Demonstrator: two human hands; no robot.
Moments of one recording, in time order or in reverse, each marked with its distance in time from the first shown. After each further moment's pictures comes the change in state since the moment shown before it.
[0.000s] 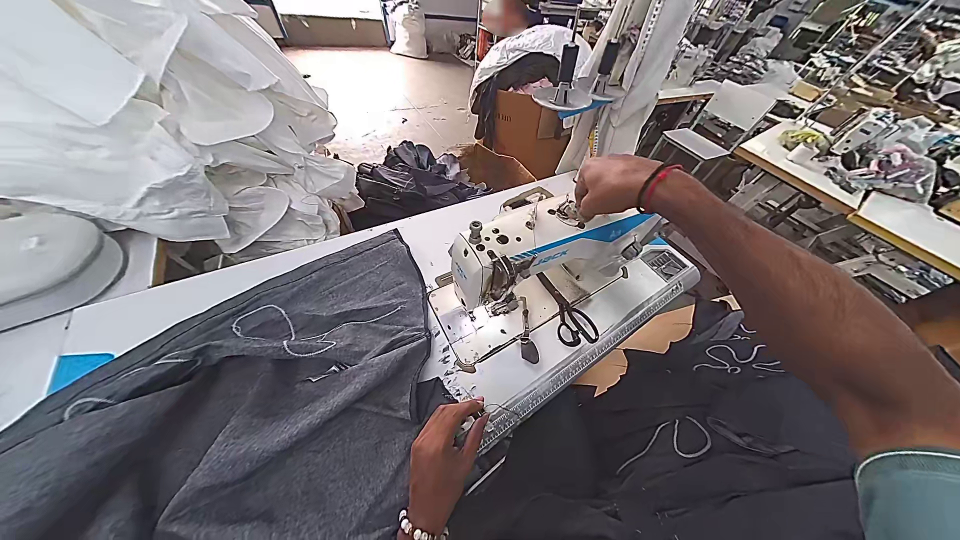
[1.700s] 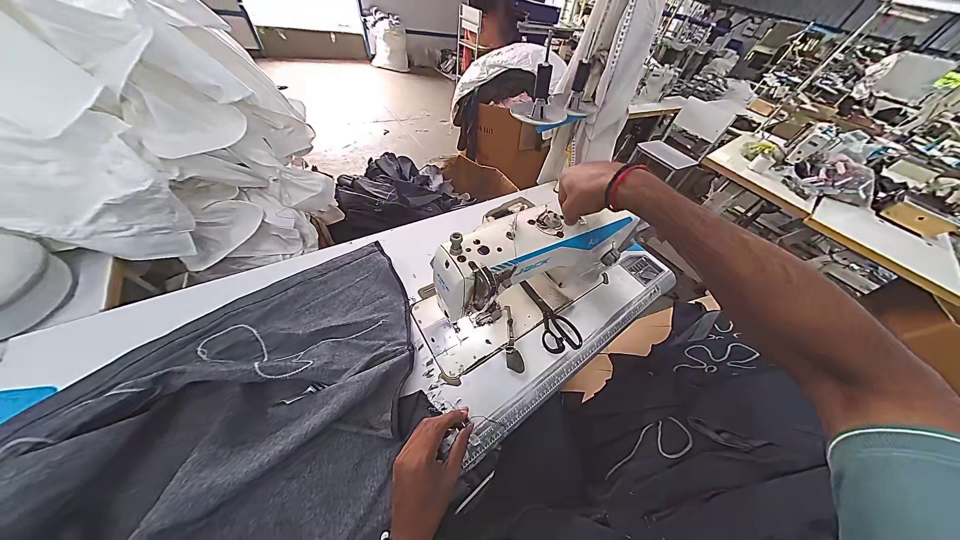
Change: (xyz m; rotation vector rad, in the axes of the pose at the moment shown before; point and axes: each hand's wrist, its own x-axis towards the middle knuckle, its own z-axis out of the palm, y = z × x) left_hand 0.005 -0.003 0.002 -0.017 0.018 0.005; right_hand 0.007 0.004 -0.008 -0.032 -0.057 0.007
